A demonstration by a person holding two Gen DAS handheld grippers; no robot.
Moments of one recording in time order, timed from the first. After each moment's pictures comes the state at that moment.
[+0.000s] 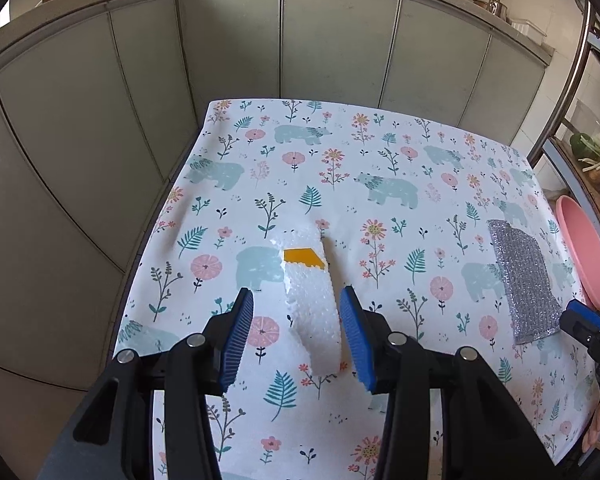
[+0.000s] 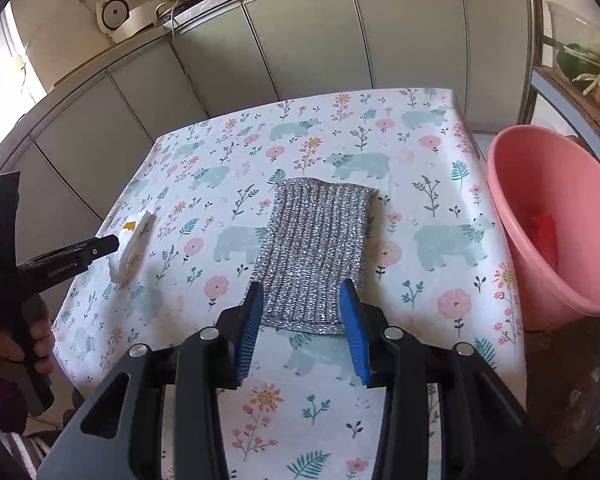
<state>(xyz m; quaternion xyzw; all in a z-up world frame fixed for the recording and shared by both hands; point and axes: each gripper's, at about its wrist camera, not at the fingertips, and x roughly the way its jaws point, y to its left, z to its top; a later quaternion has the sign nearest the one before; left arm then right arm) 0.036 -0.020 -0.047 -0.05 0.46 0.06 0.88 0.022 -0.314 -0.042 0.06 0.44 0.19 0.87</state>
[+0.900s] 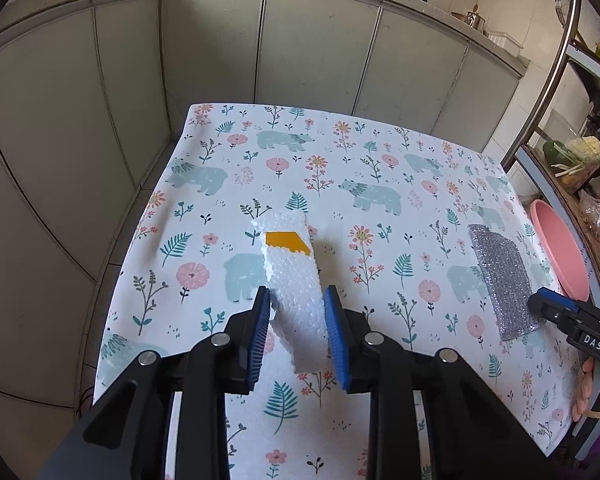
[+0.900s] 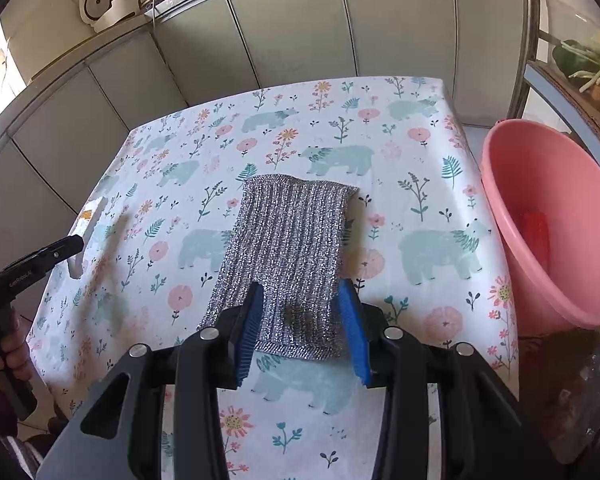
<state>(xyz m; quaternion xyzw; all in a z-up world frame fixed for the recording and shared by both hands) 0.034 -0.006 -0.049 -0.07 0.44 0.00 0.90 0.047 -0.318 -0.057 0.04 0.46 0.15 0.87</state>
